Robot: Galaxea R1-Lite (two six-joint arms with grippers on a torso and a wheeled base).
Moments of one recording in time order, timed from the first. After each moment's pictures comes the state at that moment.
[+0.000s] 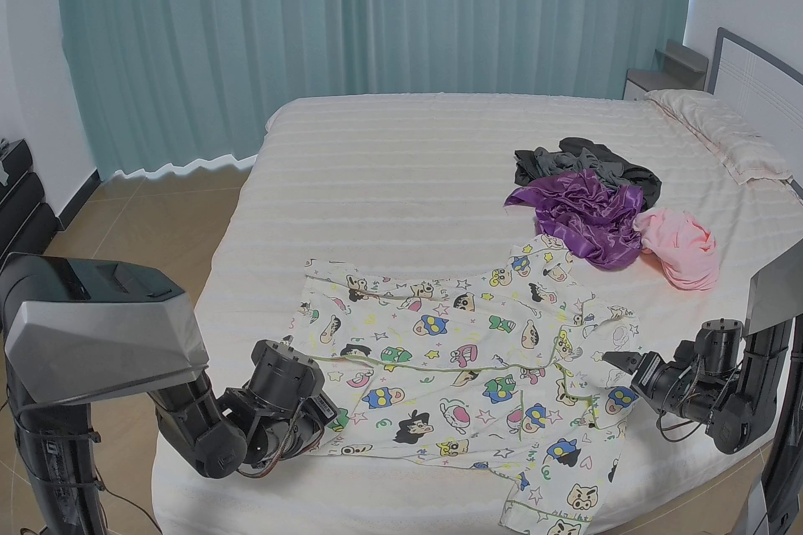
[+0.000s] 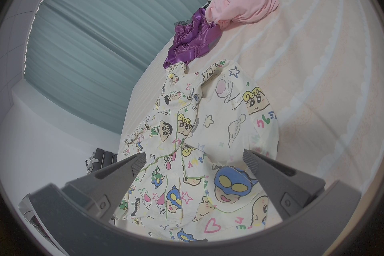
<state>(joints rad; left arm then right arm) -0.53 2.21 -0.56 -0.80 0.18 -1.13 0.04 2.25 -0.13 -1.55 0.23 0.76</state>
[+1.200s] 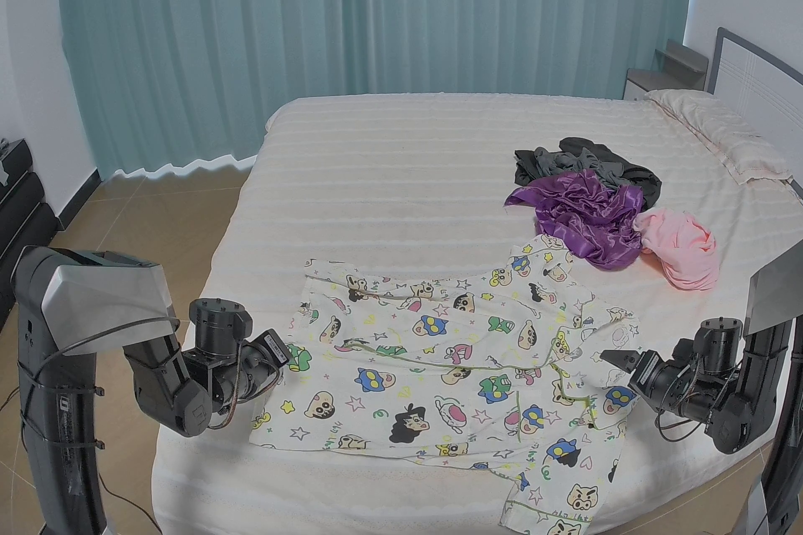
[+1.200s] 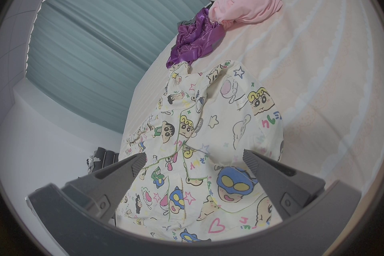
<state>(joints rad) -0.25 2.35 -0.64 -1.14 0.05 -0.80 0.05 2.24 -0.14 -1.55 0.23 0.76</state>
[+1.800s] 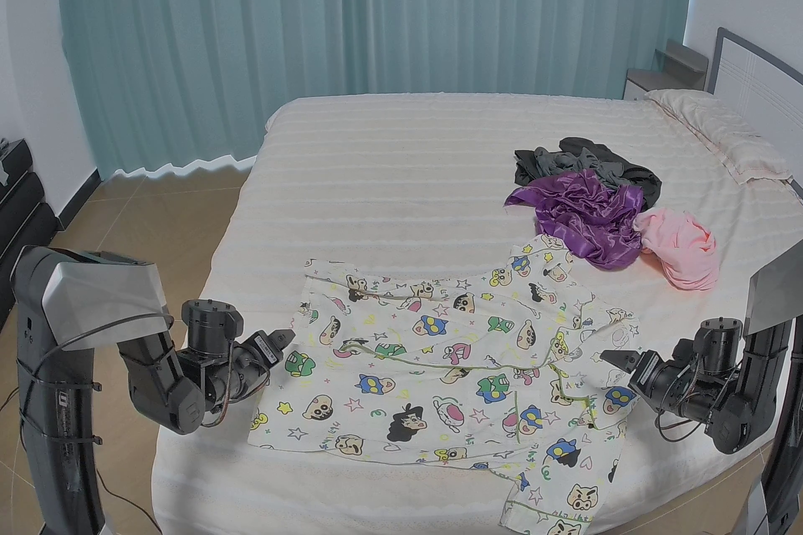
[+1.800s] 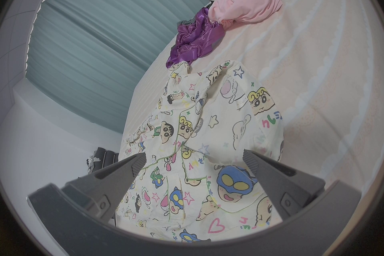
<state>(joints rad) -0.21 2.33 -0.60 -1.13 0.03 -0.80 0.05 2.24 -0.13 -1.55 0.23 0.76</state>
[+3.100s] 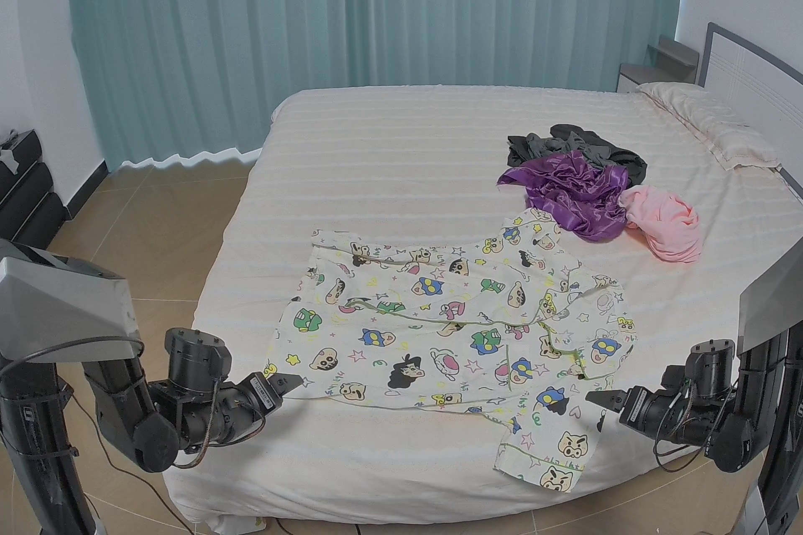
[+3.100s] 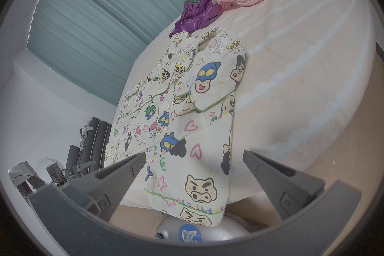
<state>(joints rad) -0.31 2.19 -0.37 -1.09 -0.01 -0.89 0.13 2.25 -0.02 -1.55 0.23 0.64</state>
